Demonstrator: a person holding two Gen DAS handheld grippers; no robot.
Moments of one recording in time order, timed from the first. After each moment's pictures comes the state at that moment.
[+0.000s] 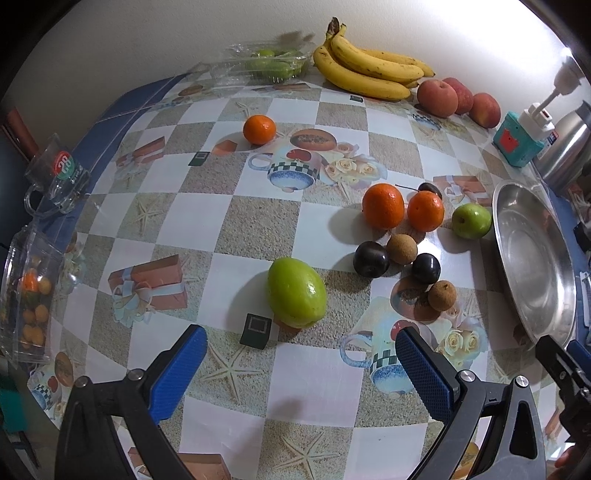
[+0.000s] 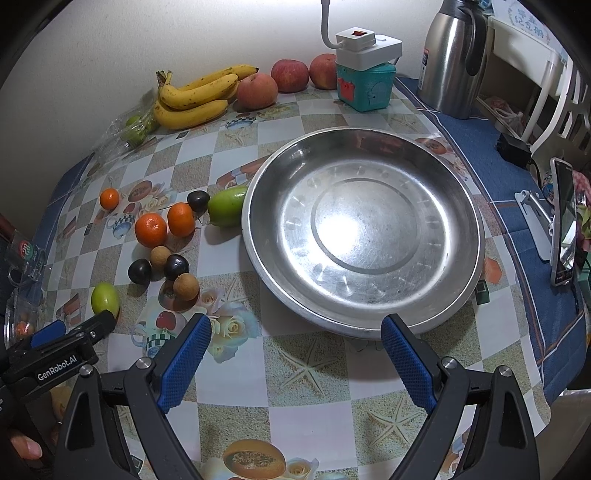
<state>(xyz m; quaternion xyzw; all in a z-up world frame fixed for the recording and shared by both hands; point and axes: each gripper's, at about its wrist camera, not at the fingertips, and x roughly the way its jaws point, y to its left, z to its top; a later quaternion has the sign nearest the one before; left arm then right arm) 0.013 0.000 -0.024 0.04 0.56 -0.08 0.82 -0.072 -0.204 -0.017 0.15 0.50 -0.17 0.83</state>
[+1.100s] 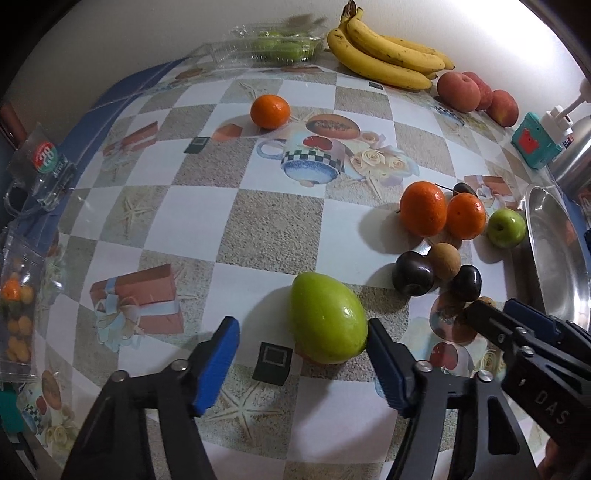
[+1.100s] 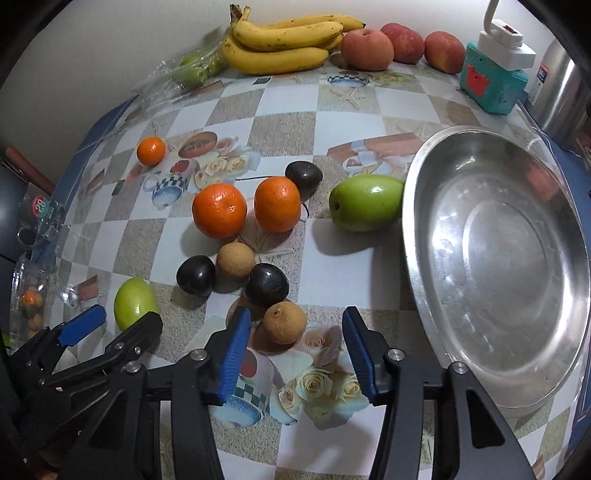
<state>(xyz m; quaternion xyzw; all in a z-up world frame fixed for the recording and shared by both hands) 0.045 0.014 -0.057 0.04 0.58 -0.09 0.81 0.024 -0.145 -0.066 0.12 0.56 -0.06 0.82</state>
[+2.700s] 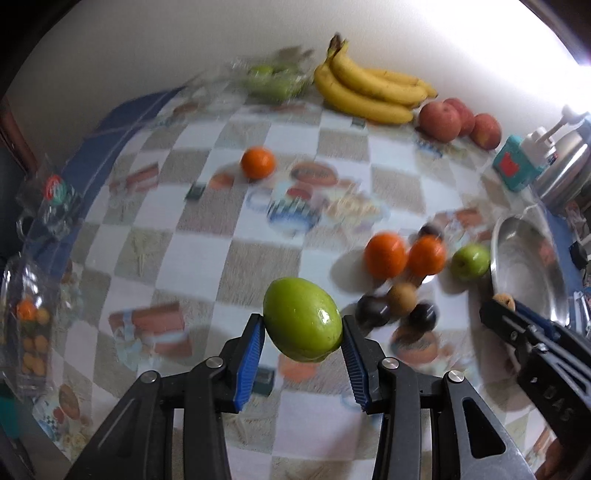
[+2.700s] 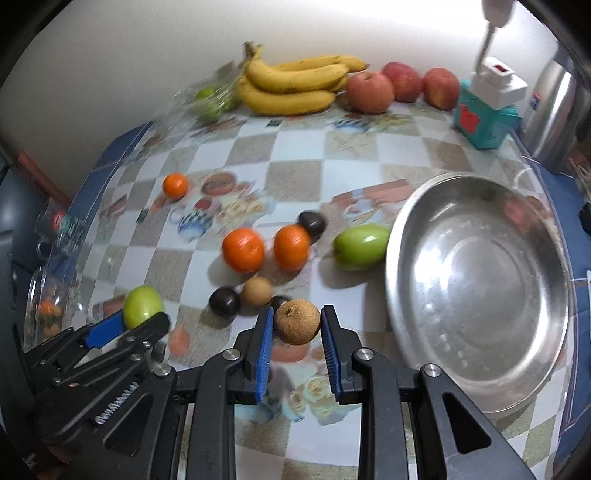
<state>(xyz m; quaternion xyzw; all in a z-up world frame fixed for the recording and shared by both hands) 0.051 -0.005 -0.004 0.04 0.54 -0.10 0.83 0.014 -0.160 -0.014 0.13 0.51 -0.07 0.85</state>
